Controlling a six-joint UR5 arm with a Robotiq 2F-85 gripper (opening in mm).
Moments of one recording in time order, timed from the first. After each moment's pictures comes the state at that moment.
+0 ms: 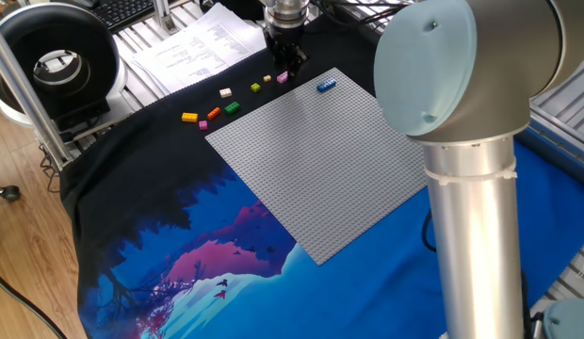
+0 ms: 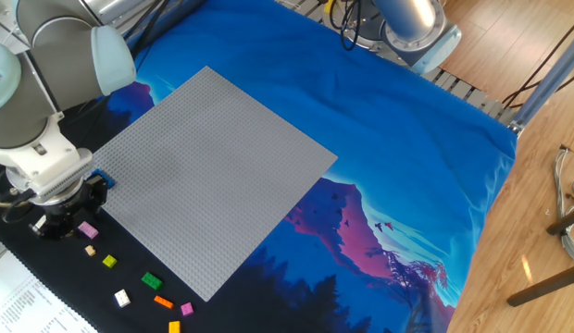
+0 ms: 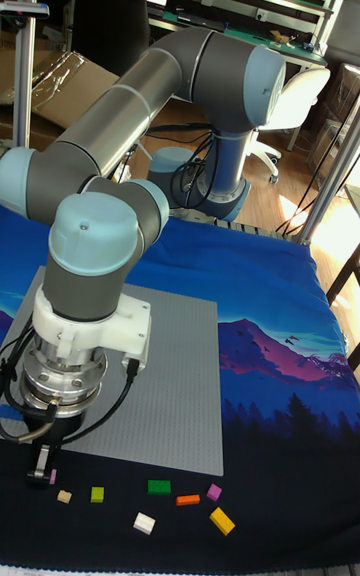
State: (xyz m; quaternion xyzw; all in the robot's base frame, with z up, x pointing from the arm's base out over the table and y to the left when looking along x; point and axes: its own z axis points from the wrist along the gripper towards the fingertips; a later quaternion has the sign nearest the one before) arm 0.758 -0.129 0.008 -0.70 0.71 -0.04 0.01
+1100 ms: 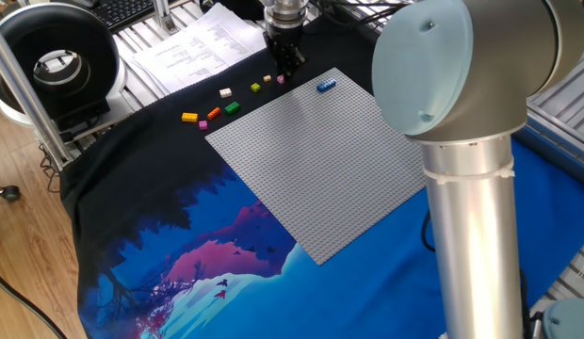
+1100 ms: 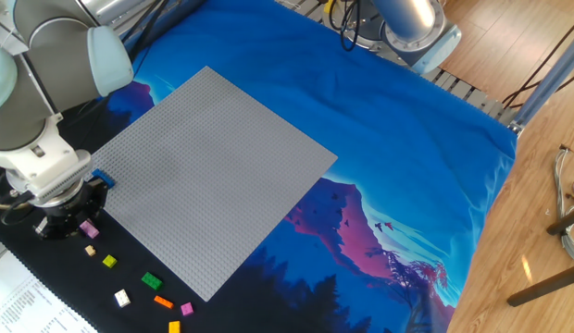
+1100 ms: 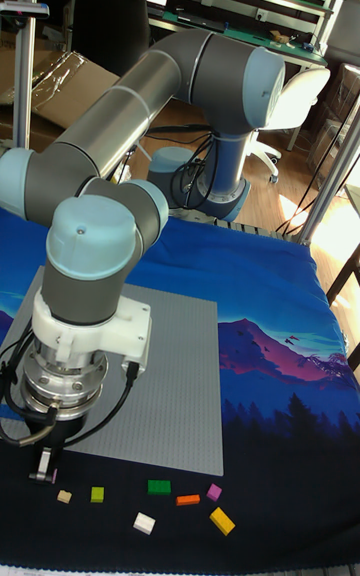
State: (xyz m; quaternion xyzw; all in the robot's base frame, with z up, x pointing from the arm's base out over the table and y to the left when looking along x) arm 0.758 -0.125 0.007 -0.70 0.71 -0.04 0.01
